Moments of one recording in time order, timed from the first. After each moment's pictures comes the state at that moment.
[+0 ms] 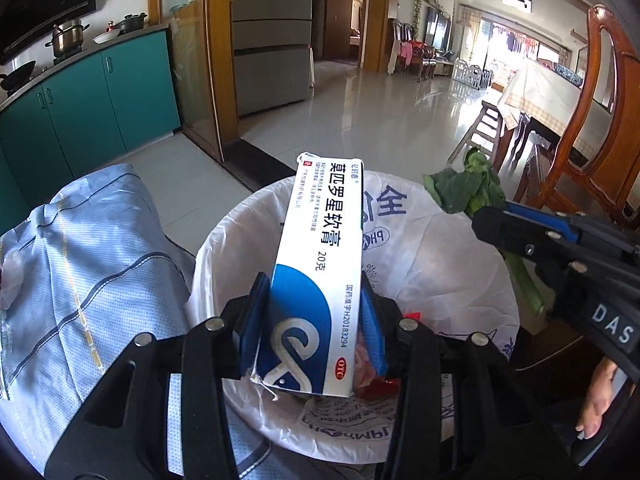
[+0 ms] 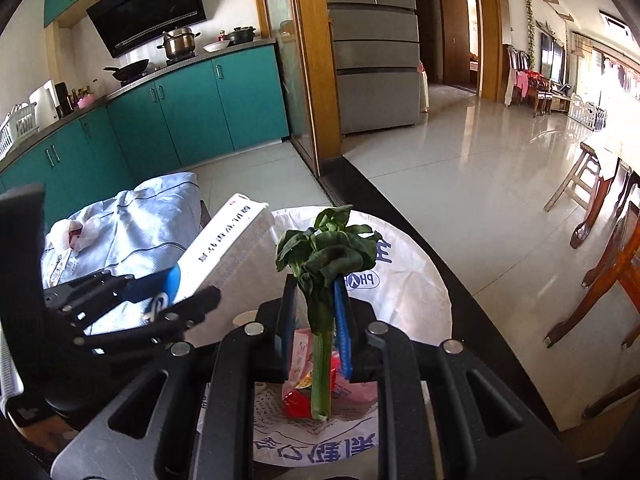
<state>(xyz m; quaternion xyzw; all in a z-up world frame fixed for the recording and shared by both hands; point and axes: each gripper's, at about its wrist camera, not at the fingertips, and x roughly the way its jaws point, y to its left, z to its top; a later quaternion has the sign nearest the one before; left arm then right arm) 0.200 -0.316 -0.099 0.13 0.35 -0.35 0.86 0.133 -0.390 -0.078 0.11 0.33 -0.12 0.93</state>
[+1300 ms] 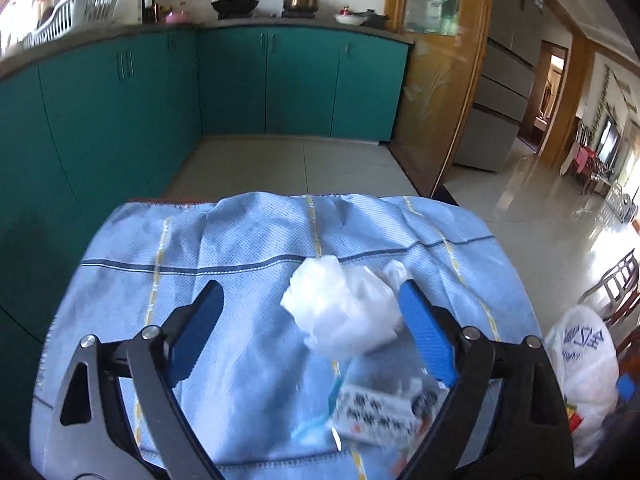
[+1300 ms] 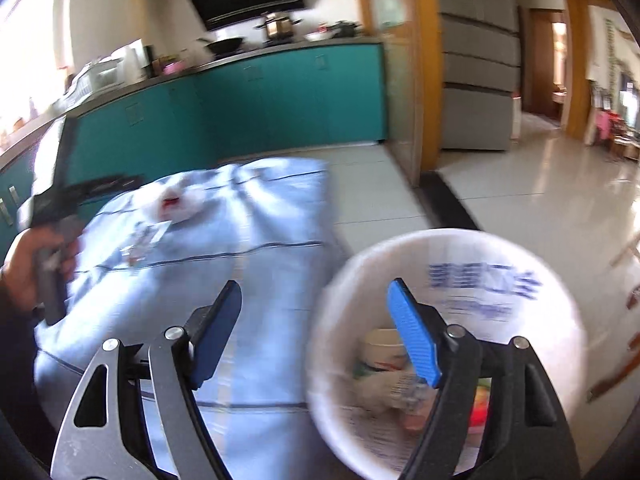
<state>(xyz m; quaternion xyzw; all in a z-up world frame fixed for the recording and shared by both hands) 0.370 -0.001 -0.055 -0.03 0.36 -0.05 0.93 0.199 -0.246 -0.075 0.06 0.33 0.06 0.94</state>
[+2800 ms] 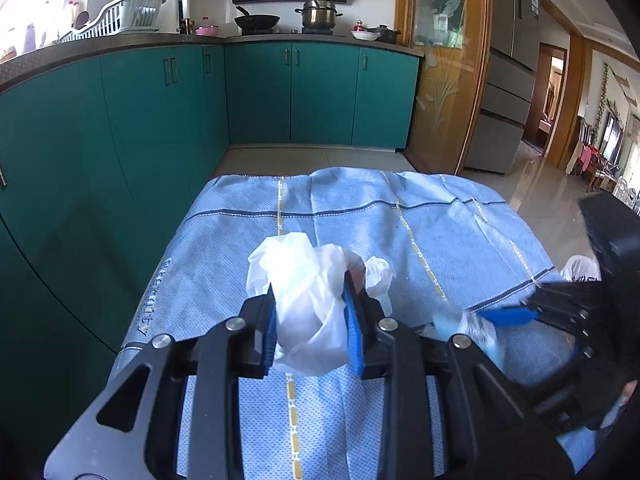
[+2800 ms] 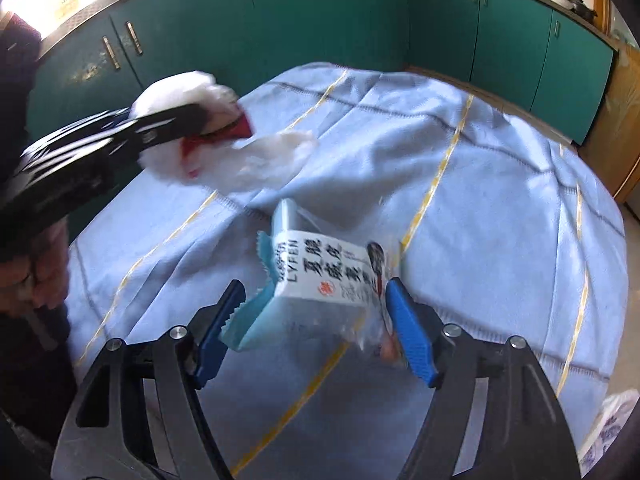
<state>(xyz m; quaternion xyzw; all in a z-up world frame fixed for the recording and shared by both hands) 0.249 0.106 -0.053 -0.01 0.33 -0.03 0.94 0.282 -0.020 -0.096 -0.10 0.46 0.34 0.81</state>
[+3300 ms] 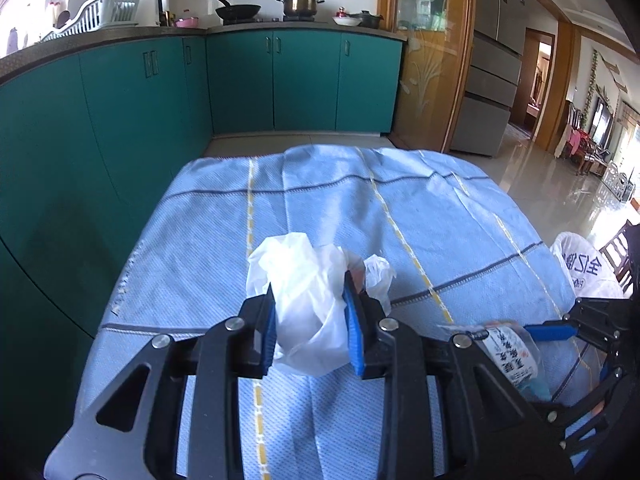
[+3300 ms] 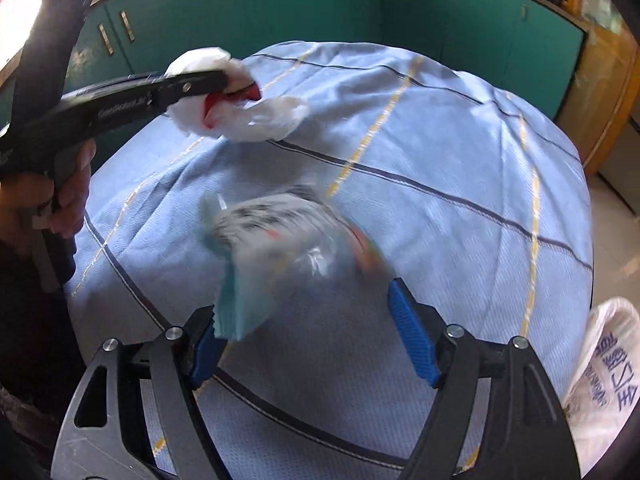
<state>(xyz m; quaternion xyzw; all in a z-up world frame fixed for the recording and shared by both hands) 0.240 0.086 -0.066 0.00 0.35 -0.06 0.94 0.231 -0.072 -0.105 -0.09 0.47 0.29 0.83</state>
